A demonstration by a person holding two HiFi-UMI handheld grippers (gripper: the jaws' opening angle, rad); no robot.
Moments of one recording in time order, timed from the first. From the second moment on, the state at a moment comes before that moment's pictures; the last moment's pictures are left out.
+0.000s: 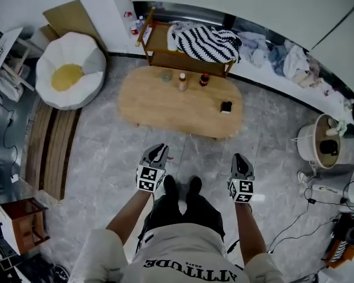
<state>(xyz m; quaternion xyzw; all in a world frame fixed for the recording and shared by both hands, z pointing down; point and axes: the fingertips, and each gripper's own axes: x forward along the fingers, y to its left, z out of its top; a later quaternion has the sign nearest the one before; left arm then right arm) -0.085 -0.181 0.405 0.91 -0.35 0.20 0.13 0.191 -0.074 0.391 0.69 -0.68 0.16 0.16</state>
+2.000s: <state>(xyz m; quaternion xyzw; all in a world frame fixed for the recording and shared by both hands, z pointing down) -0.120 -0.194 0.260 0.92 -0.36 0.14 0.08 0.228 -0.053 0.257 0.70 -0.70 0.10 0.13</state>
